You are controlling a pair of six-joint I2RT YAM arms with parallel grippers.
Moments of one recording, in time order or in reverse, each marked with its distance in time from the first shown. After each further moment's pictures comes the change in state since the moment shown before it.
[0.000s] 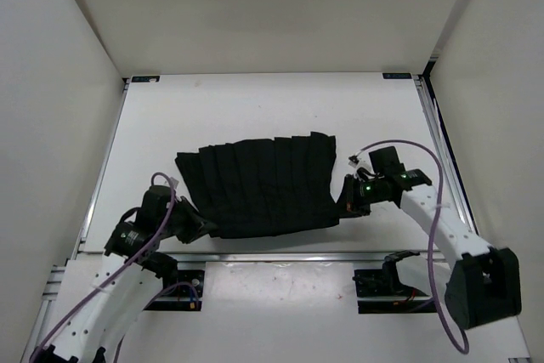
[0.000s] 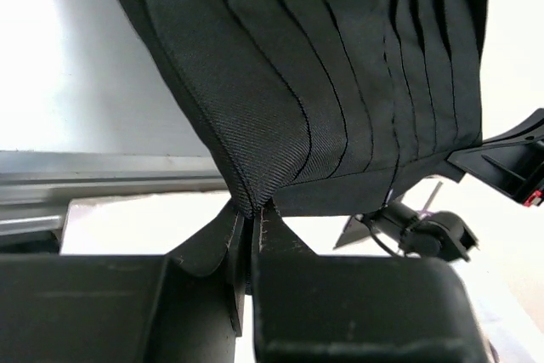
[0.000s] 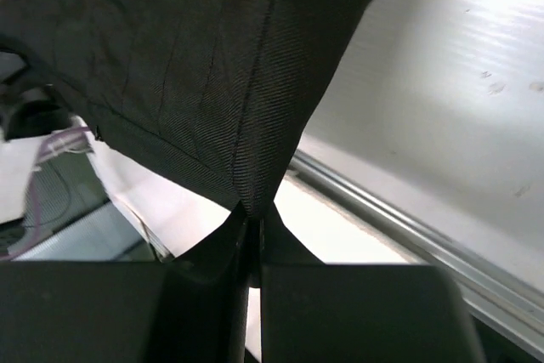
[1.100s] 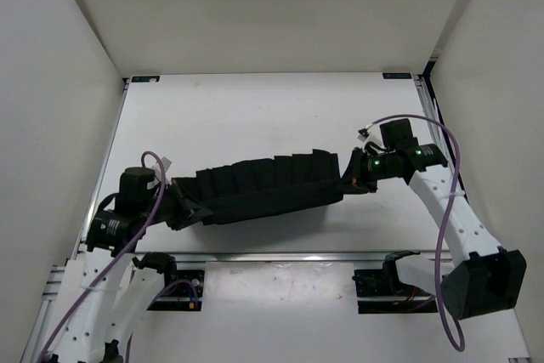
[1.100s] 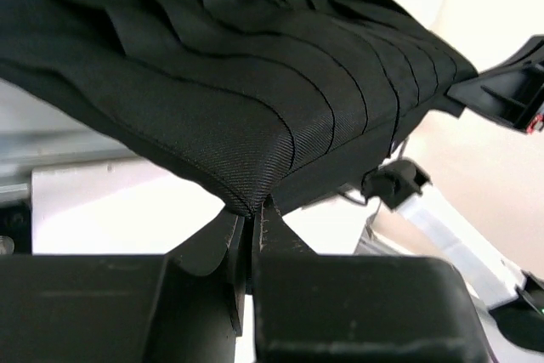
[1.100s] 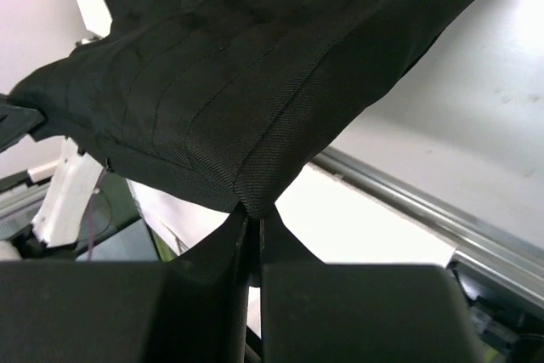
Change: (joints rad) left arm 0.198 0.099 0.325 -0.200 0.224 0.220; right arm -0.052 0.008 0.304 -0.209 -0.006 0.043
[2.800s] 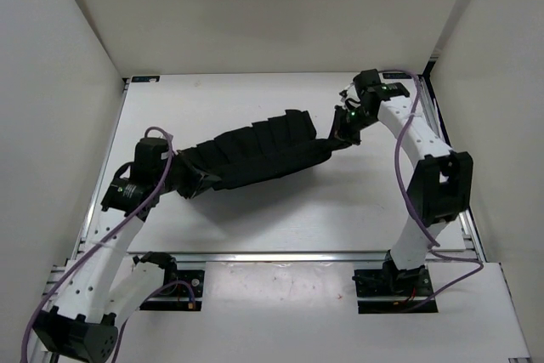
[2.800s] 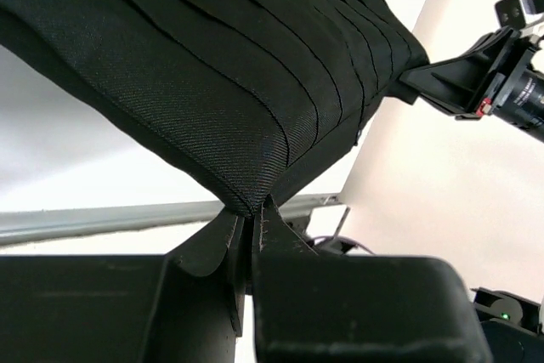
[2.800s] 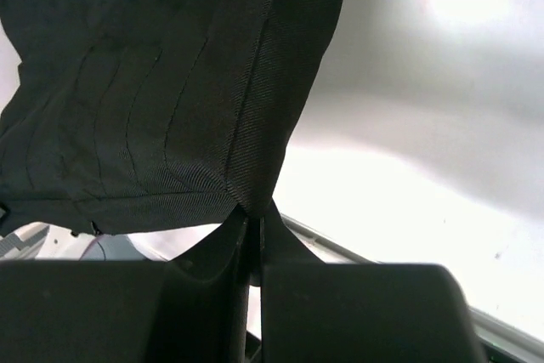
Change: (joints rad) left arm -0.066 0.288 0.071 0.304 -0.143 -0.248; right arm 0.010 0.697 0.623 -0.103 0.137 -0.074
